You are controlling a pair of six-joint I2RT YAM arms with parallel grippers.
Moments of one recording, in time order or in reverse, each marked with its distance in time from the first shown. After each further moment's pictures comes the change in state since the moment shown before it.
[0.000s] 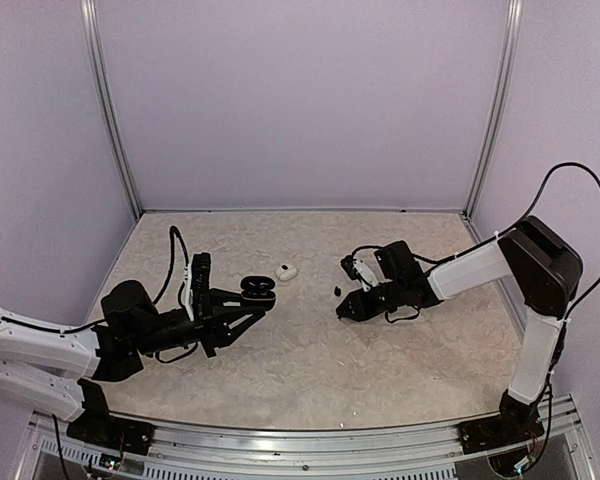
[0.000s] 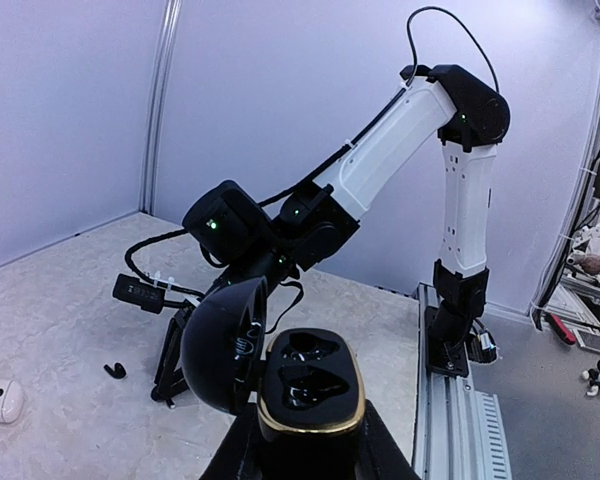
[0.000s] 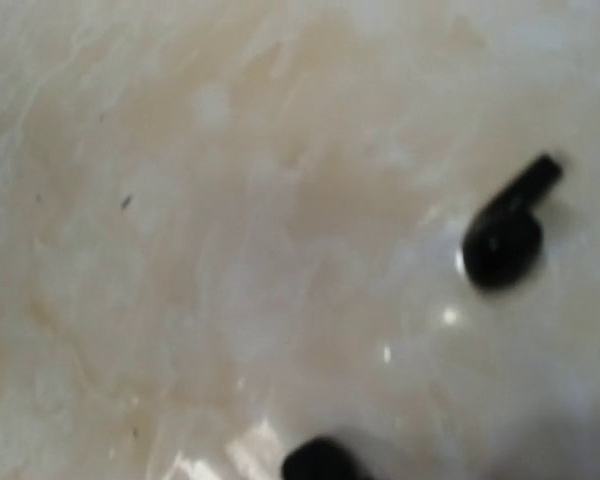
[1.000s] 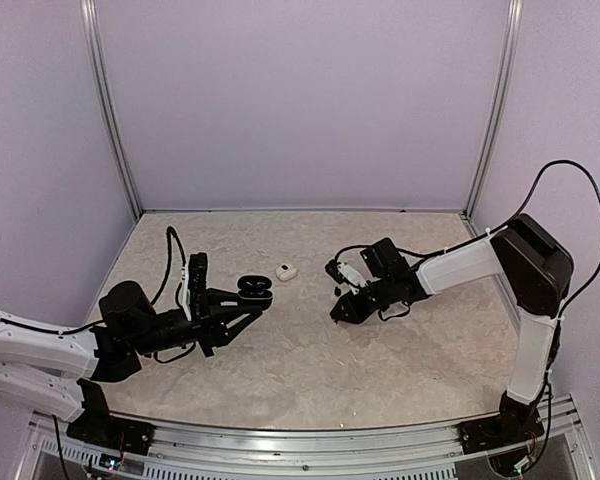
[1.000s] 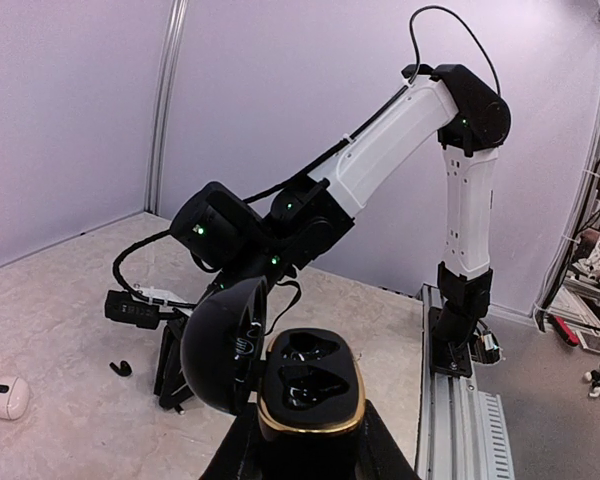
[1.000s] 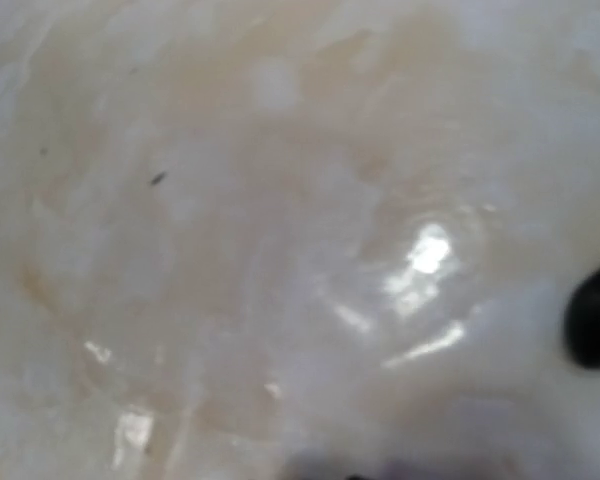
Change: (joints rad) left arm 0.013 -0.015 -0.016 0.003 0.001 -0.003; right arm 0.042 0.055 0.117 -0.147 0.029 -0.166
